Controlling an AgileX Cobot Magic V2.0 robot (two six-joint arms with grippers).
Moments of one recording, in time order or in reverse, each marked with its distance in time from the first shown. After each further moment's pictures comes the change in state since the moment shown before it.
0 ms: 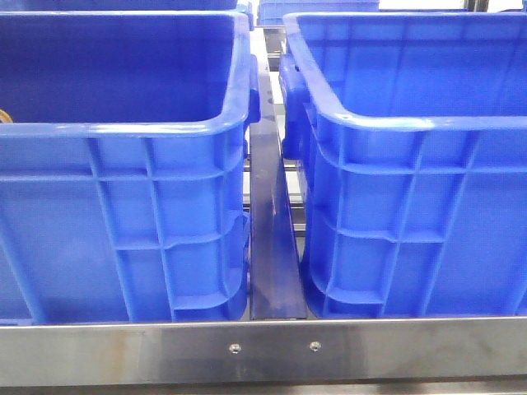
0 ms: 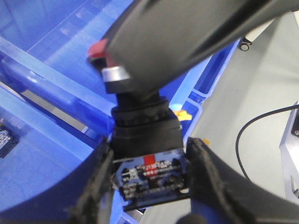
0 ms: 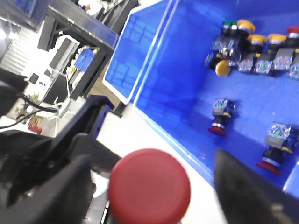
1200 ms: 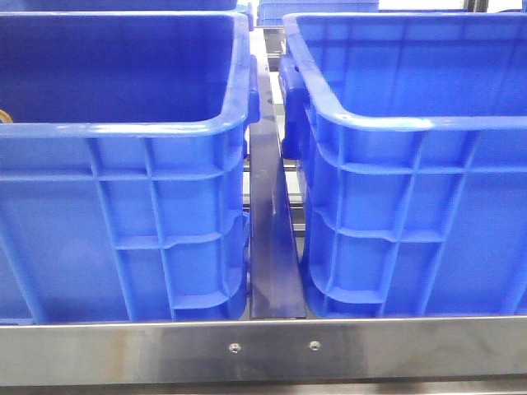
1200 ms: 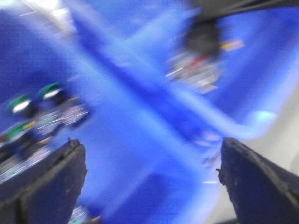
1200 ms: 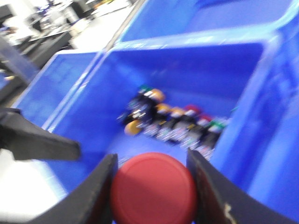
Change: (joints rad) left arm 0.247 -0.008 0.018 0.037 0.003 -0.033; right arm 0.007 0.014 -0.010 -0.019 -0.359 -0.290
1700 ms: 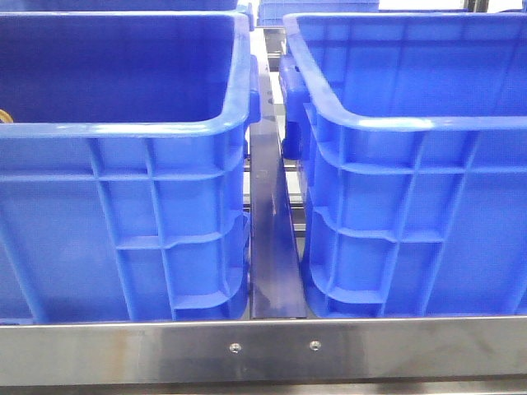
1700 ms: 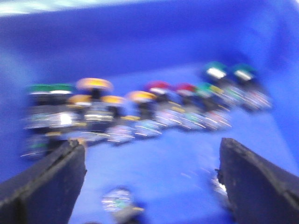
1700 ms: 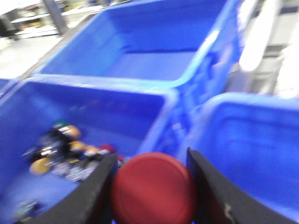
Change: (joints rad) left arm 0.587 -0.336 0.332 0.009 -0.138 -0.022; right arm 0.000 0.000 0.000 0.018 -0.325 -0.201
